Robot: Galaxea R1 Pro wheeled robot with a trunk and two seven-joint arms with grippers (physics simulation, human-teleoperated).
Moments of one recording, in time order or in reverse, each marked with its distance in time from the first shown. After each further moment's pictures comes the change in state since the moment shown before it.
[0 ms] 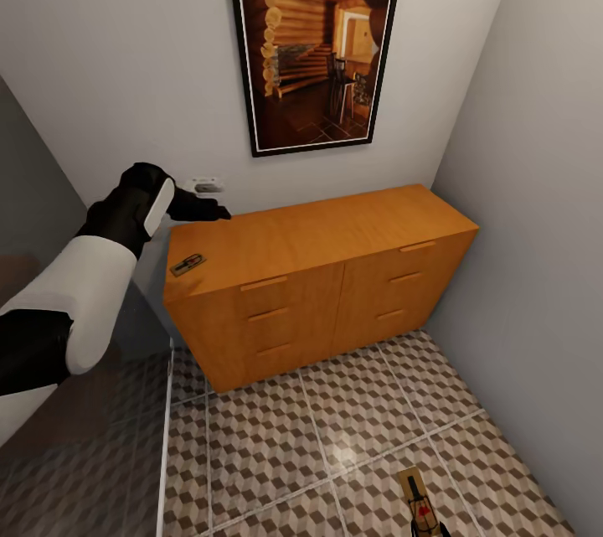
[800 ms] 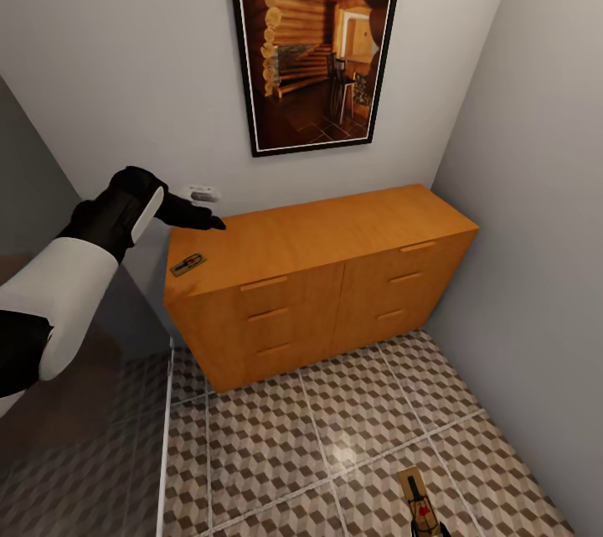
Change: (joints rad) left arm 0.000 0.097 -0.195 -0.002 -0.002 -0.005 -0.216; right arm 0.000 0.000 0.000 0.000 -0.002 0.001 0.000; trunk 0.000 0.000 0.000
